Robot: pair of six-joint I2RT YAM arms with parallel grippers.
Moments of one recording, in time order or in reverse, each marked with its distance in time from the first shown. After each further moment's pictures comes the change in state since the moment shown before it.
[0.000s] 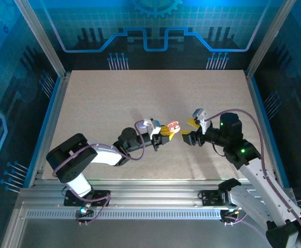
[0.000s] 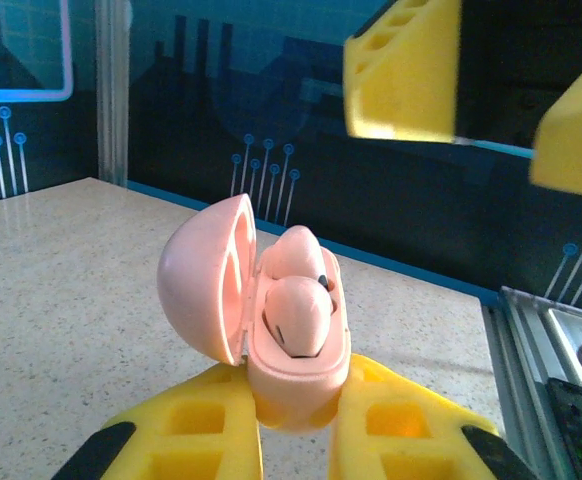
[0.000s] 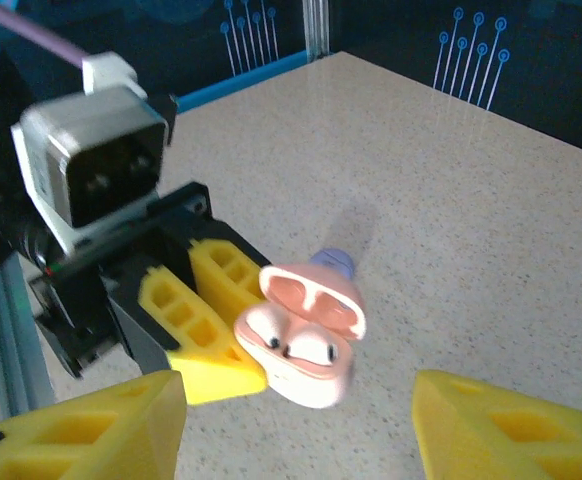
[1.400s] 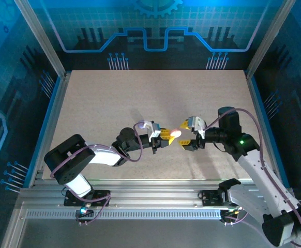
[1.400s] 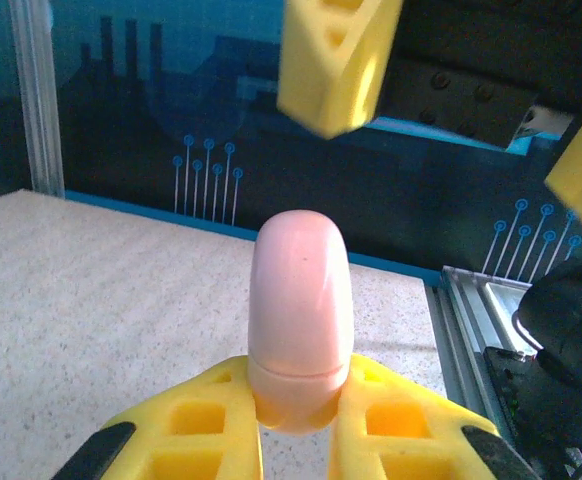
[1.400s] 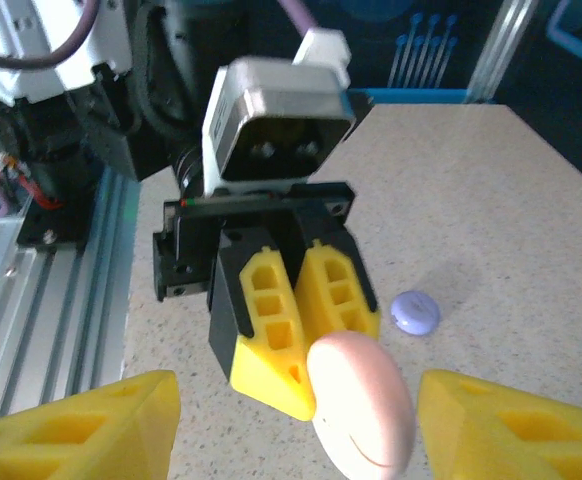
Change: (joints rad) left arm 0.011 -0.022 -0.012 -0.010 0.119 -0.001; right arm -0.055 0.095 0.081 -0.127 -0.333 -0.413
